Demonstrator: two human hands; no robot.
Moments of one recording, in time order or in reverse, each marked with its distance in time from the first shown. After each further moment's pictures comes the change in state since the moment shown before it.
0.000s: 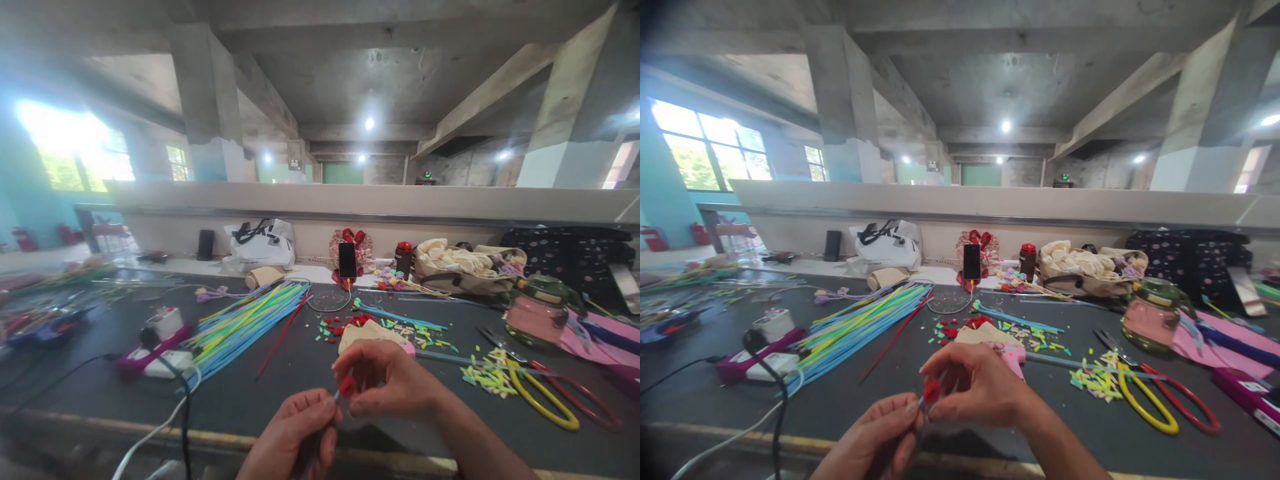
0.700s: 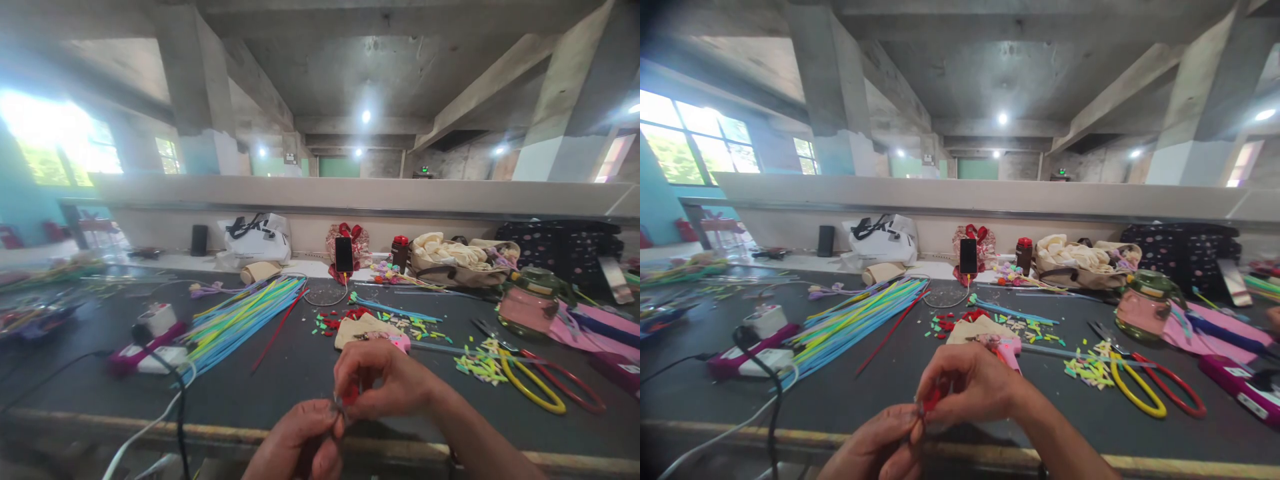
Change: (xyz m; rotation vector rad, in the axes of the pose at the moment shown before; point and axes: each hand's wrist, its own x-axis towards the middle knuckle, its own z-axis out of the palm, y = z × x) left_hand -0.003 -0.011 0.000 -0.231 -0.162 -0.145; right_hand -0.006 -0.006 0.000 -0.089 -0.114 -0.099
